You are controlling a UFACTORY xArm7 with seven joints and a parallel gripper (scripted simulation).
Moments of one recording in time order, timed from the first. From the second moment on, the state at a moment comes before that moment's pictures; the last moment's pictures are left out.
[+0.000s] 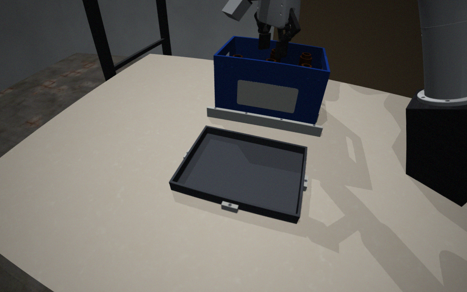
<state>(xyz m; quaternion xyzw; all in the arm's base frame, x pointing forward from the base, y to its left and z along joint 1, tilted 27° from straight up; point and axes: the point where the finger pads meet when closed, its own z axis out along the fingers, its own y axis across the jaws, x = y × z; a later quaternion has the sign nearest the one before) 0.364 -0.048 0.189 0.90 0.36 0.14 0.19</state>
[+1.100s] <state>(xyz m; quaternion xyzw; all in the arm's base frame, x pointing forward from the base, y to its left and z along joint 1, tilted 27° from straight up) 0.370 -0.052 0.175 0.90 0.36 0.14 0.19</state>
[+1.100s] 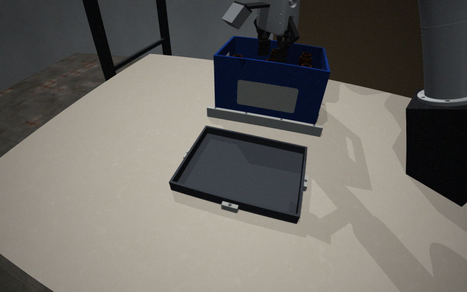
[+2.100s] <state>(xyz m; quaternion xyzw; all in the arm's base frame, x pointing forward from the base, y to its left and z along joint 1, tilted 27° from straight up) 0.379 -0.058 0.154 0.90 0.36 0.14 0.19</state>
